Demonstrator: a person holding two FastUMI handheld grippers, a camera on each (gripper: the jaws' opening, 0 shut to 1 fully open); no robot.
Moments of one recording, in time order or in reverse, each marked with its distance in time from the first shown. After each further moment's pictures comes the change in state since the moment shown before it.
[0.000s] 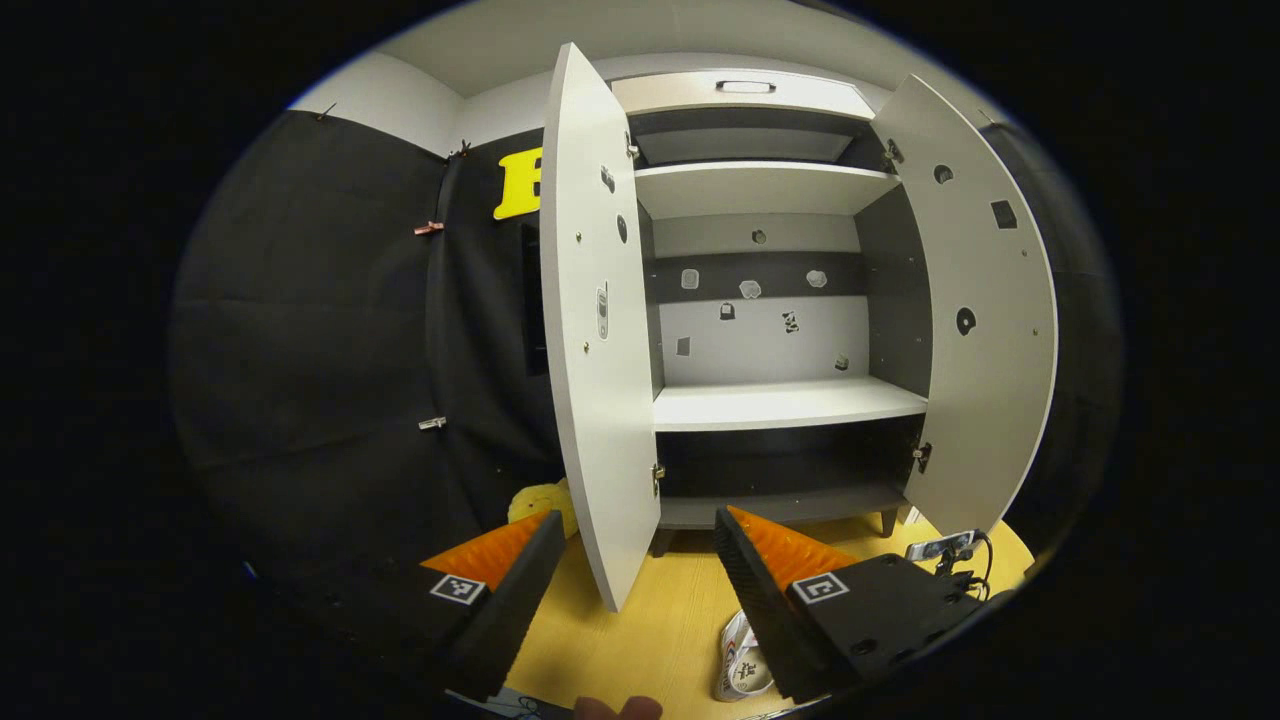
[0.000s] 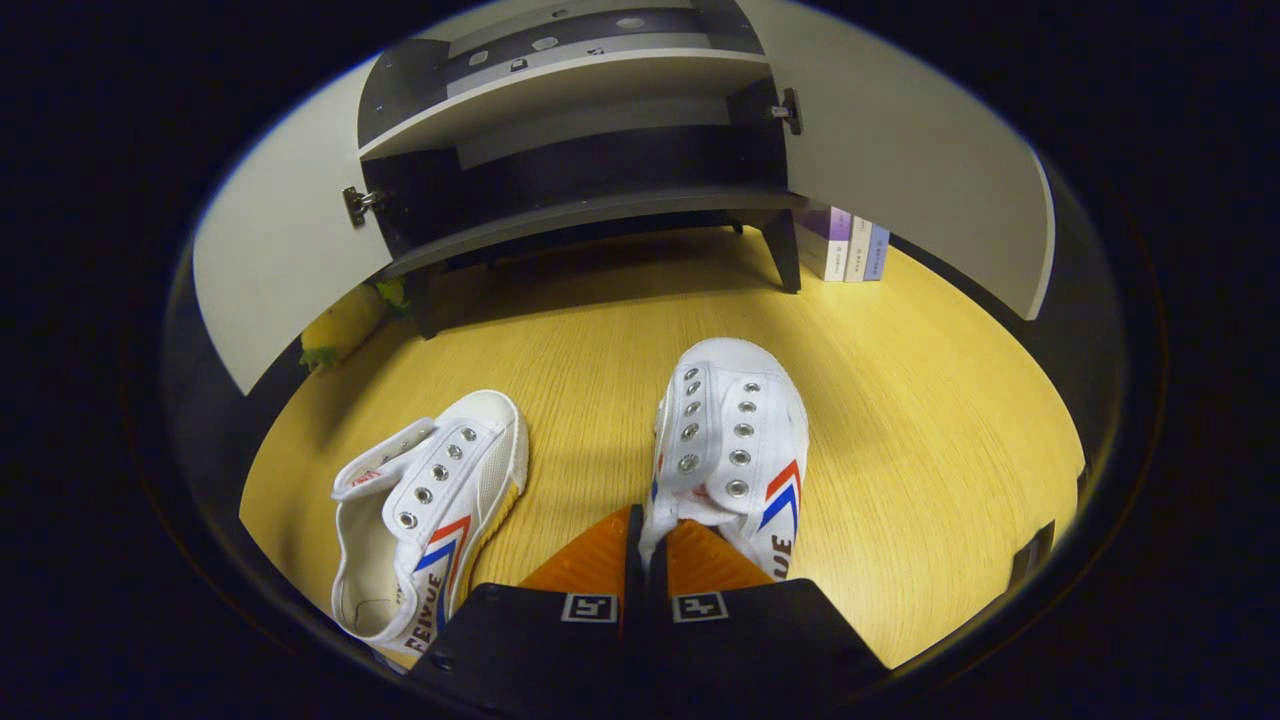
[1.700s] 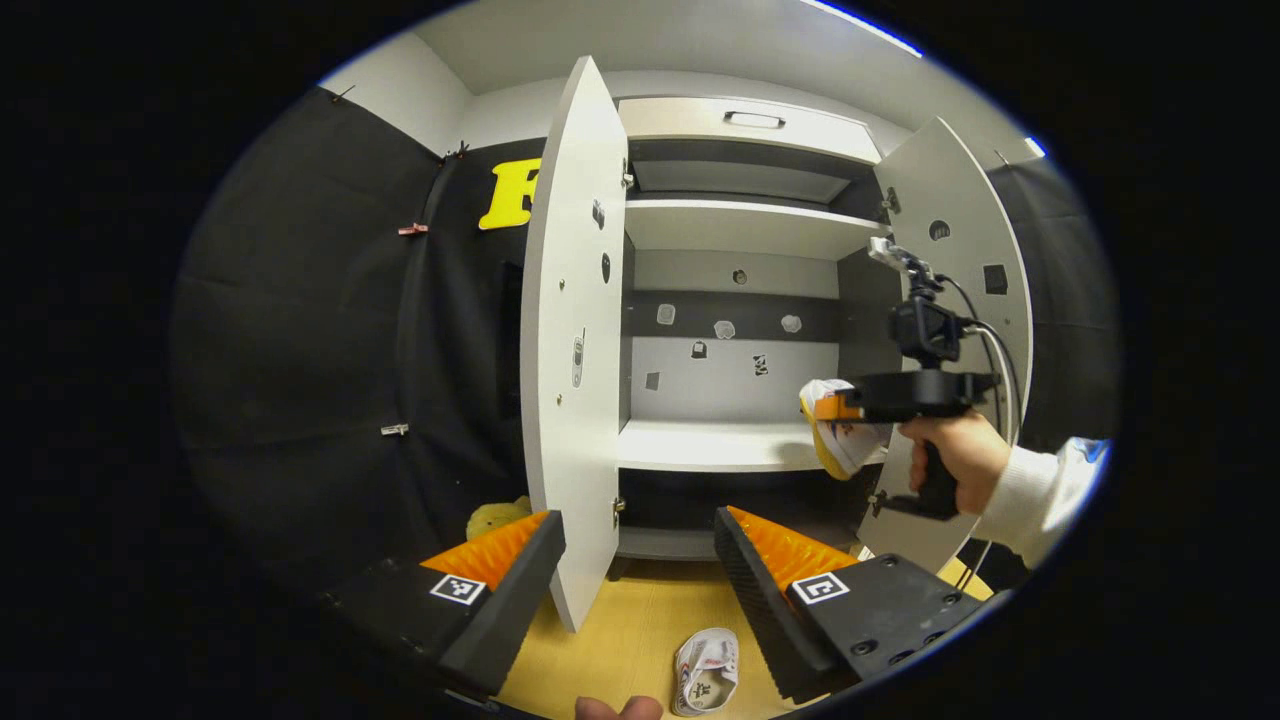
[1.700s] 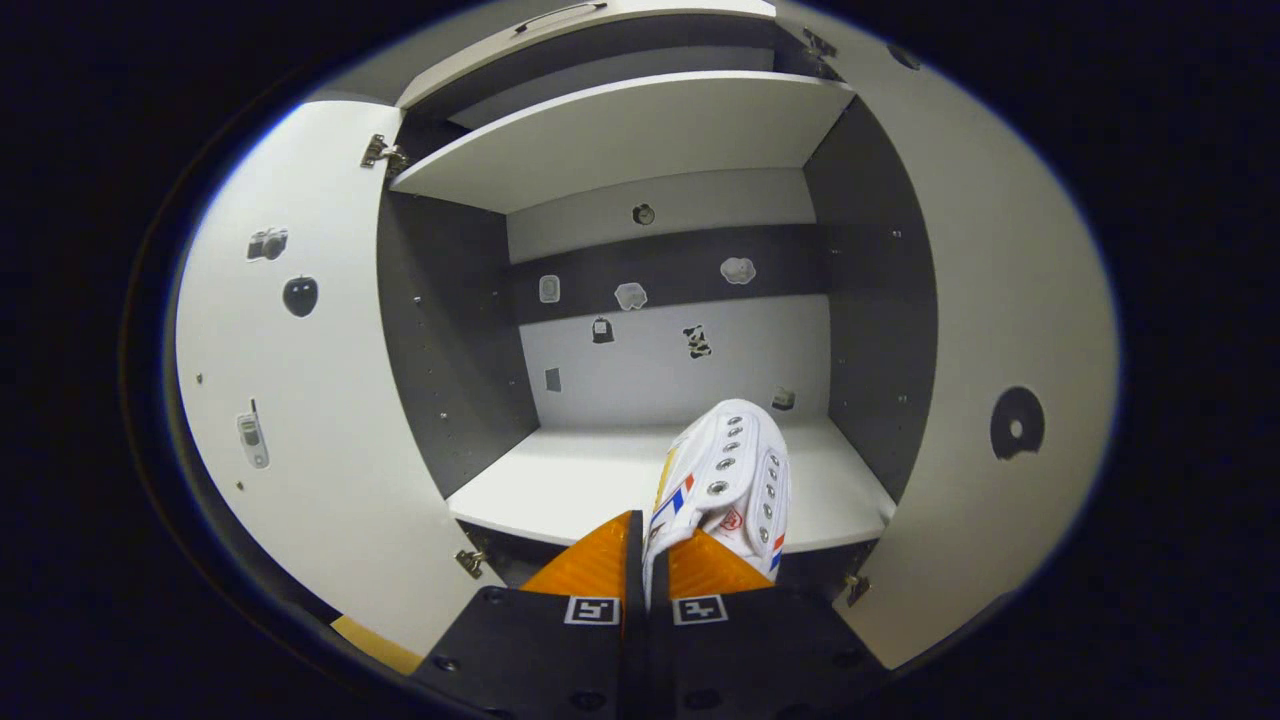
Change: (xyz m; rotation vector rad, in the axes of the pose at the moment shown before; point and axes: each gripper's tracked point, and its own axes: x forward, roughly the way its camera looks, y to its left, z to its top) left arm -0.002 -0.017 0.041 -0.089 -0.067 -0.107; right arm -0.093 0.098 0.461 -0.098 -0.496 0.160
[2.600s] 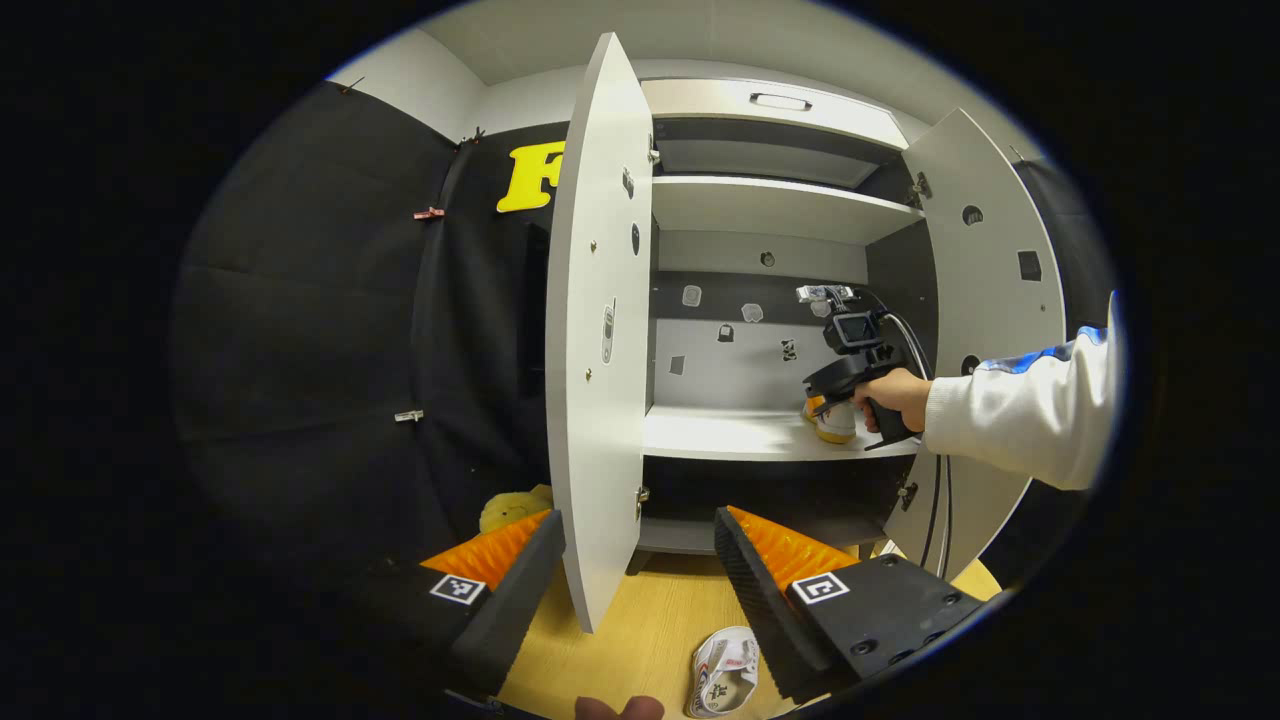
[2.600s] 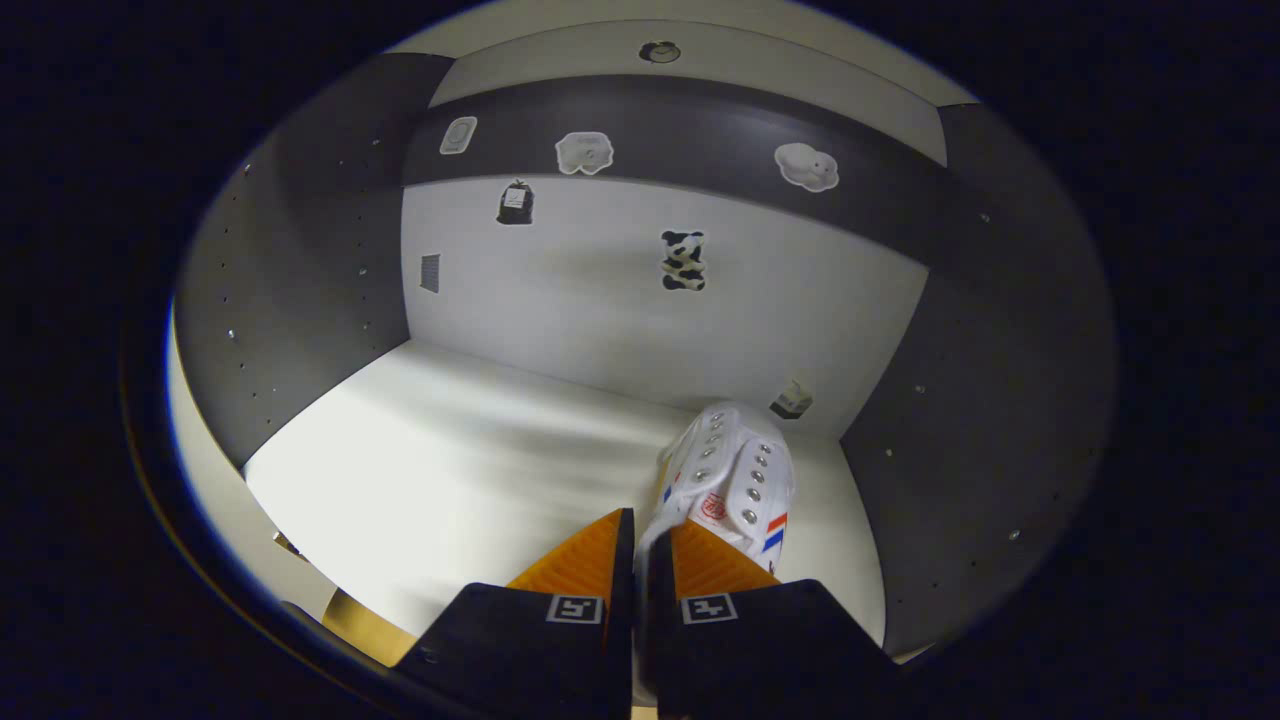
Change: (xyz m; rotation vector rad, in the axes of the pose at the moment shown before) left arm 0.025 0.023 -0.017 -0.011 0.036 0.058; right arm 0.167 -0.050 -0.049 -0.243 0.334 -0.111
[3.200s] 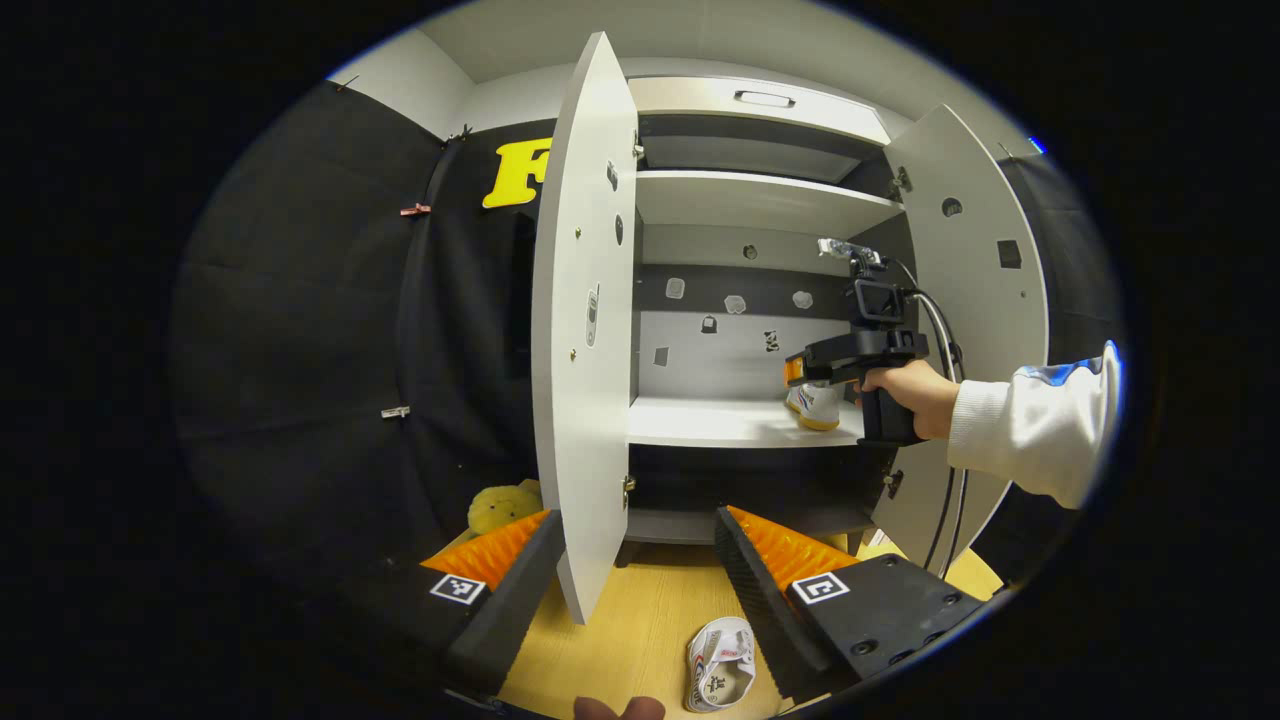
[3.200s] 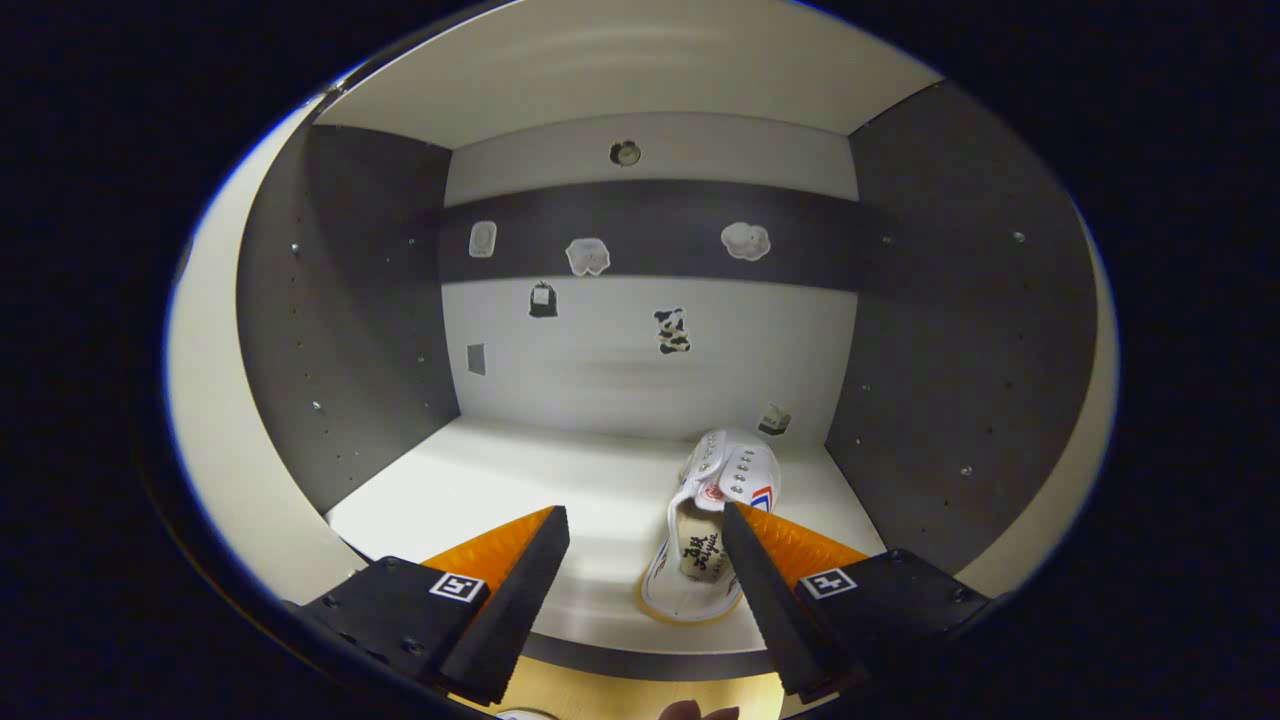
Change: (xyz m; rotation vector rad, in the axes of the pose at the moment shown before) left arm -0.013 -0.010 -0.019 0.020 0.006 -0.058; right arm -0.107 0.001 0.024 0.173 -0.296 0.000
